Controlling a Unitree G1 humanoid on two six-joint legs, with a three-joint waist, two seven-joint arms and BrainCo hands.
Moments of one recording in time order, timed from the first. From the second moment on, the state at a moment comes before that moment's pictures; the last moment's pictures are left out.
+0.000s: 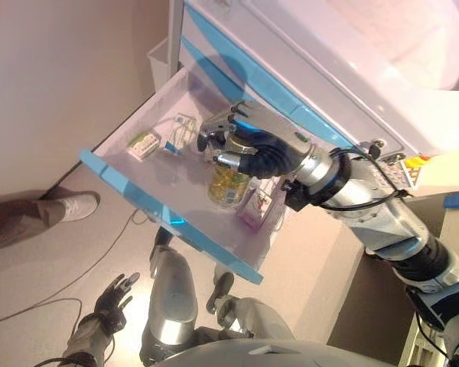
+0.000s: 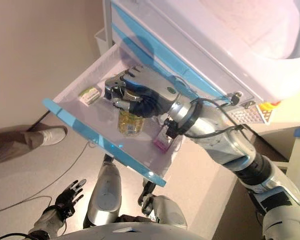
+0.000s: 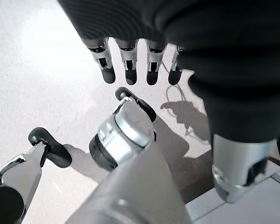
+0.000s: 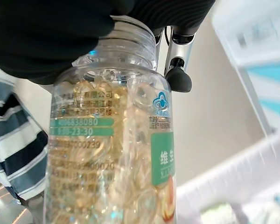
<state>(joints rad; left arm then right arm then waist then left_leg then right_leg) 0.04 0.40 -0.04 1.11 -0.69 -0.16 -0.23 -0.68 -0.71 0.47 -0.59 -0.17 -0.01 0.14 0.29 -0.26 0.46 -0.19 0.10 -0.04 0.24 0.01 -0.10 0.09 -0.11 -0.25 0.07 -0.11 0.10</state>
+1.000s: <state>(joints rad) 0.20 0.30 0.00 1.20 -0.63 -0.04 -0.22 -1.04 -0.78 0.41 0.15 0.28 0.33 -0.09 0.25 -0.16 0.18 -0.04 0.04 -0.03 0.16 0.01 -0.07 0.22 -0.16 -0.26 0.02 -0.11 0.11</state>
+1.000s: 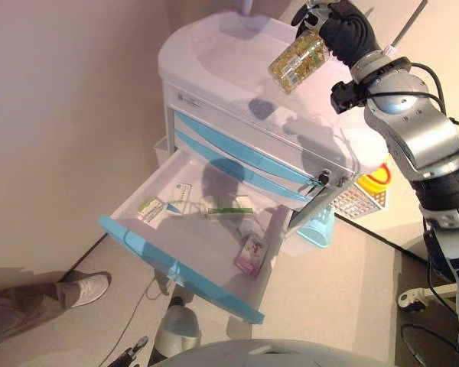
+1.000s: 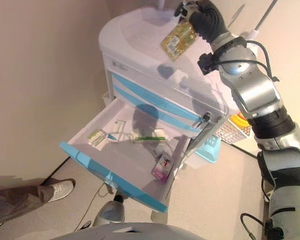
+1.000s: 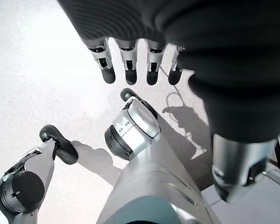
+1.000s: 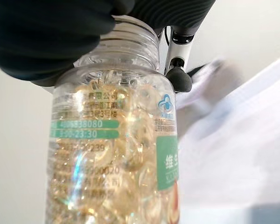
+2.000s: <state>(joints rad) 0.18 0.33 0.00 1.19 -0.59 0.06 -0.18 -1.40 -0.84 0.96 0.84 -0.41 0.29 -0.11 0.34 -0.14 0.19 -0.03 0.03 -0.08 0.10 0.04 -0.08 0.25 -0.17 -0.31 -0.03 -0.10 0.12</state>
